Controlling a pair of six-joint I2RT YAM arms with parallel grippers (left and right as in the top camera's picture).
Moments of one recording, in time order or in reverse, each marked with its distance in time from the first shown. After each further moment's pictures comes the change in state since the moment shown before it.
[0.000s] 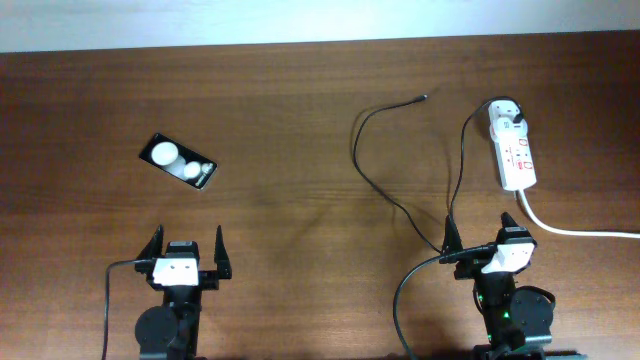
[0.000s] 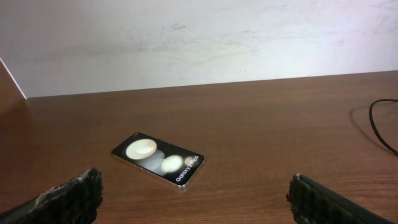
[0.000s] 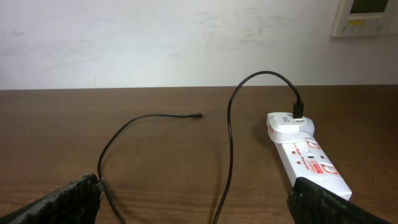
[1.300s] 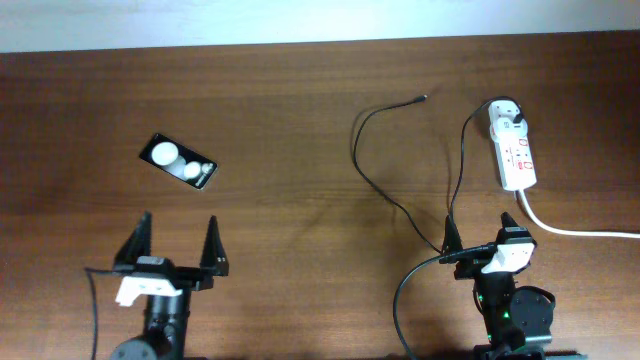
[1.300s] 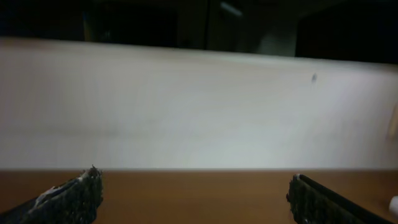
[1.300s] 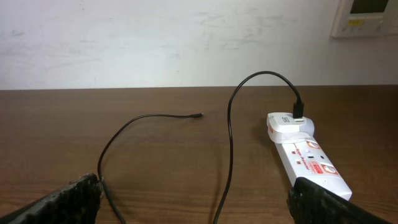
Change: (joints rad) left arm 0.000 0.008 0.165 0.163 0.112 -0.167; right arm 0.000 0.000 0.000 0.000 0.000 0.000
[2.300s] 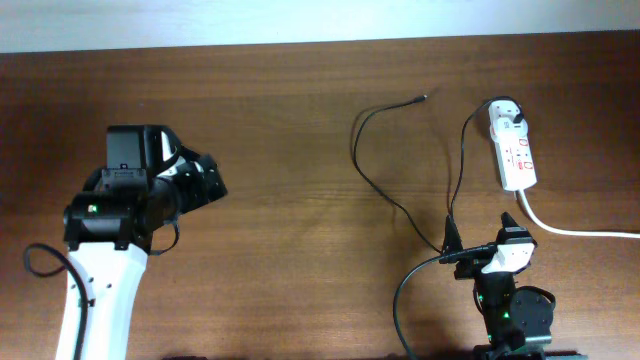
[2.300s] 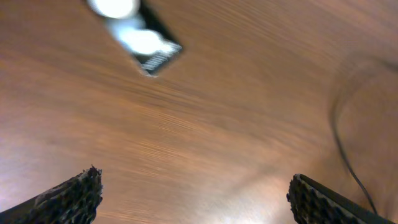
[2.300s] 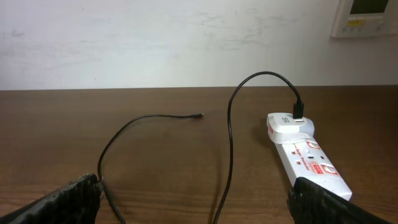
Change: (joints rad) left arm -0.002 1.228 1.063 -1.107 -0.048 -0.336; right arm 0.000 -0.001 -0.001 0.002 0.000 0.000
